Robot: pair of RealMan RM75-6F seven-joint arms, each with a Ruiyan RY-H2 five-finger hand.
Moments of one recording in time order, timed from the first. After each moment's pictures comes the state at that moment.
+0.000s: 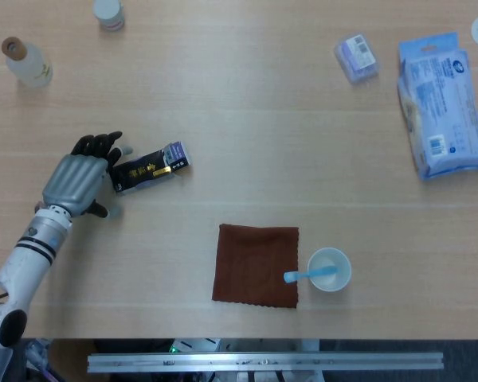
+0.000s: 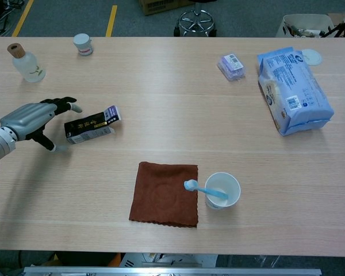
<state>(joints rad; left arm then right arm) -0.48 -1.50 -0.04 -1.32 1.29 0.88 0.05 0.18 -1.08 0.14 -1.61 -1.39 1.40 -0.02</state>
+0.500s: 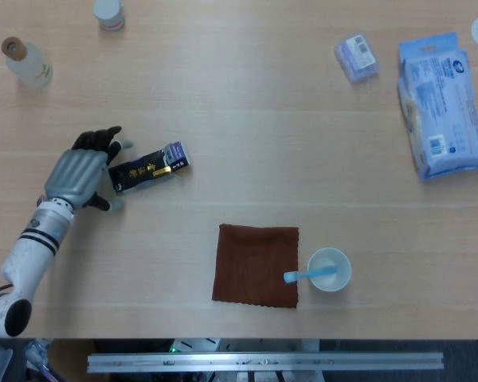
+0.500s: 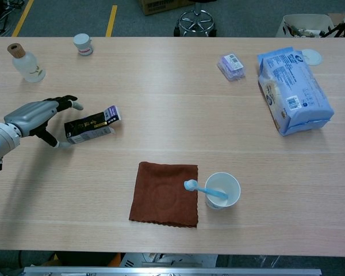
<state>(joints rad) -0.51 -1.53 -0.06 -1.27 1.26 0.85 0.00 0.18 -1.08 0.14 -1.60 -1.39 1.40 -0.02</state>
